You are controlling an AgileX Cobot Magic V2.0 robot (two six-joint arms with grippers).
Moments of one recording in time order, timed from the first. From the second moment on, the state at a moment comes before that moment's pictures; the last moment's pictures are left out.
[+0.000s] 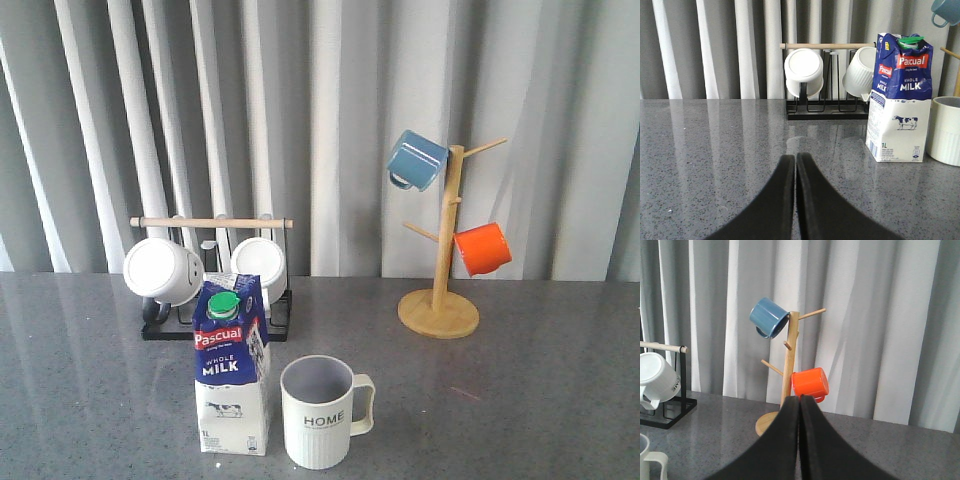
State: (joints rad) left arm -0.04 -0.01 0.02 -0.06 0.05 0.02; right arm 0.06 0.69 -0.49 -0.11 -0.20 0.04
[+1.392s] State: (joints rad) left arm -0.04 -0.01 0.02 -0.06 0.06 0.02; right arm 0.06 -0.01 0.03 -0.03 0.10 0.06
